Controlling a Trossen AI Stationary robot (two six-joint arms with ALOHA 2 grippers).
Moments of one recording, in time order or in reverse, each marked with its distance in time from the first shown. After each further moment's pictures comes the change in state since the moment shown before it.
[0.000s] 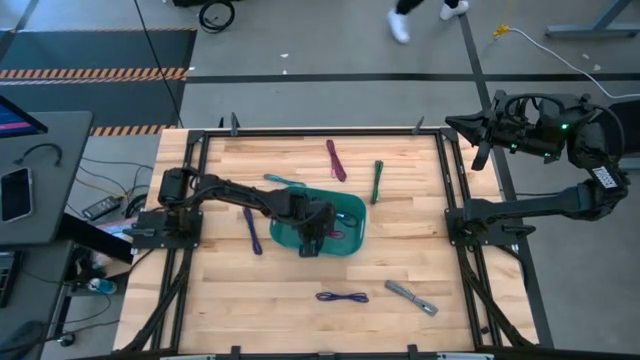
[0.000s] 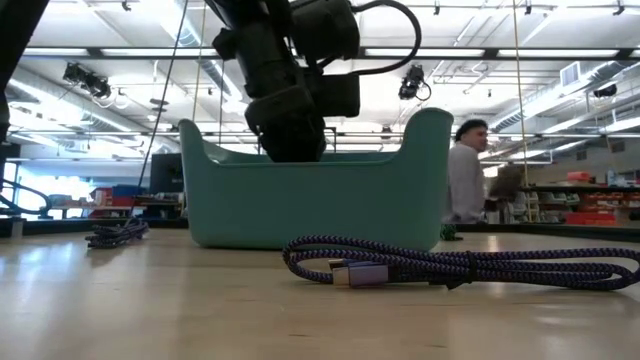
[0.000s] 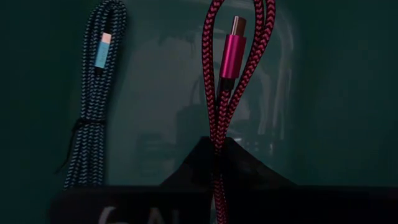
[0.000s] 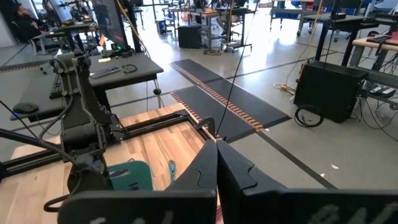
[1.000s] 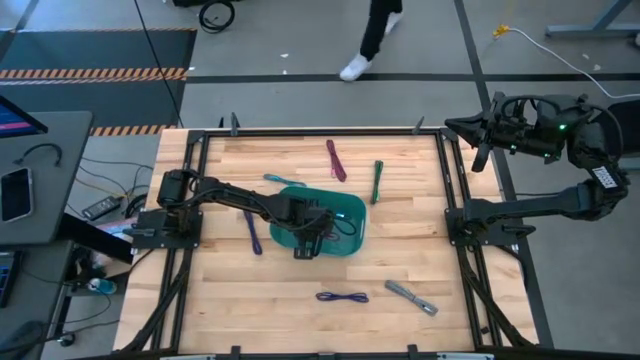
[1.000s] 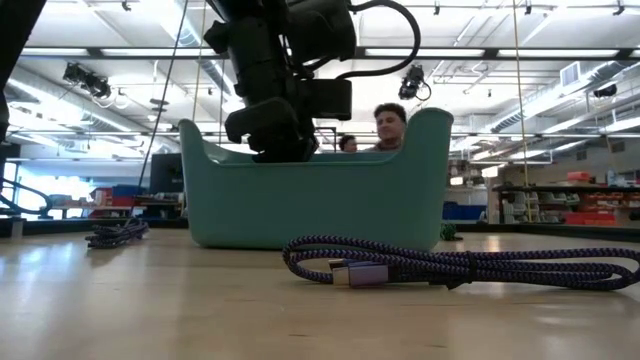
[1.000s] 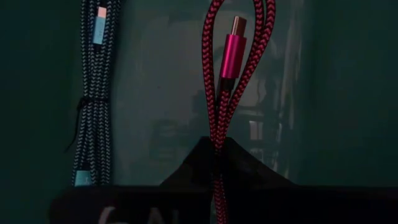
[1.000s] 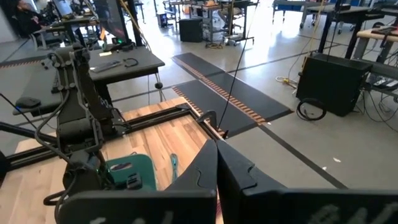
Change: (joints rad) left arm -0.026 0.000 0.000 -0.070 -0.078 0.043; right arm 0.000 0.000 0.000 -0.028 -0.009 0.014
